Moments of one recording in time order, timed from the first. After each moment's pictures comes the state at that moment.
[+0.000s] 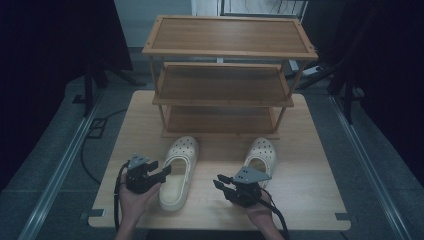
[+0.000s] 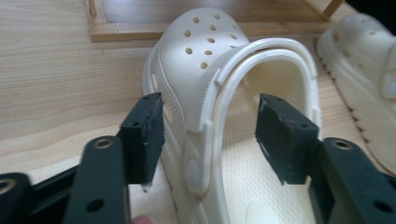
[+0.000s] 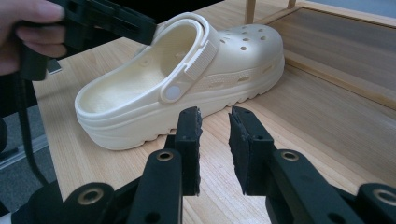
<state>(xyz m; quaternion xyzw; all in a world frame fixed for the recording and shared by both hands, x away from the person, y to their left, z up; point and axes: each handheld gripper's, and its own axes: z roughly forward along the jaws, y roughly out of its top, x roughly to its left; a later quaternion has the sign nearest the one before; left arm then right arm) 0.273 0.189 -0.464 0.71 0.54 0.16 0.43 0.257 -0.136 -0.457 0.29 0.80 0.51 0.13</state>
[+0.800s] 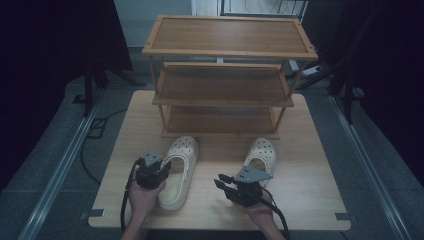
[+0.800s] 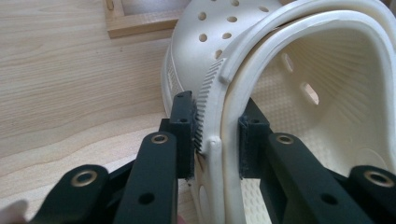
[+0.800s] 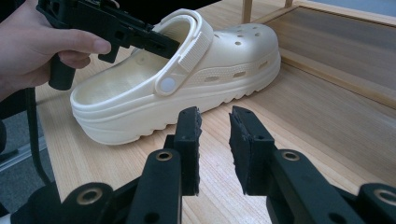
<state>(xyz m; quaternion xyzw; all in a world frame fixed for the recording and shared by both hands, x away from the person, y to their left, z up) 0.289 0.169 -0.480 0.72 0.55 0.22 0.36 0.258 -0.138 -0.457 0.30 0.80 0.50 0.12</state>
